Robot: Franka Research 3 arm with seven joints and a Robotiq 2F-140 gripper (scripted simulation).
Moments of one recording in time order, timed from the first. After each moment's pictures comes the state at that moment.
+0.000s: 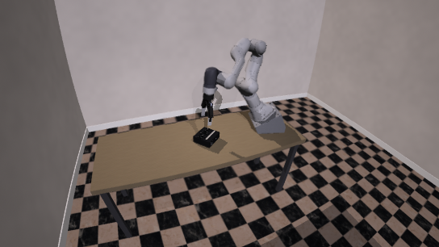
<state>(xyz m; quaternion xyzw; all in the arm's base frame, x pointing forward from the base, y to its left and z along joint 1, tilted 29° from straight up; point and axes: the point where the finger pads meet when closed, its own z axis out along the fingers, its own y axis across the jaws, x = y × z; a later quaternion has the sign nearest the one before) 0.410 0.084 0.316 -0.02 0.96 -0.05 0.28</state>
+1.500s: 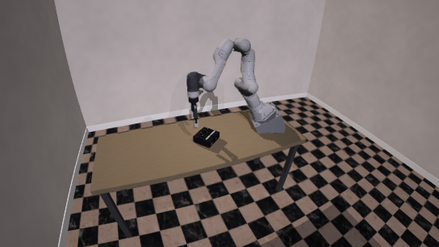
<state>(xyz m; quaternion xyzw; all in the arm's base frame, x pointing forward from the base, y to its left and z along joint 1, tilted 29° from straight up) 0.492 -0.002 0.309 0.04 0.97 -0.01 0.24</state>
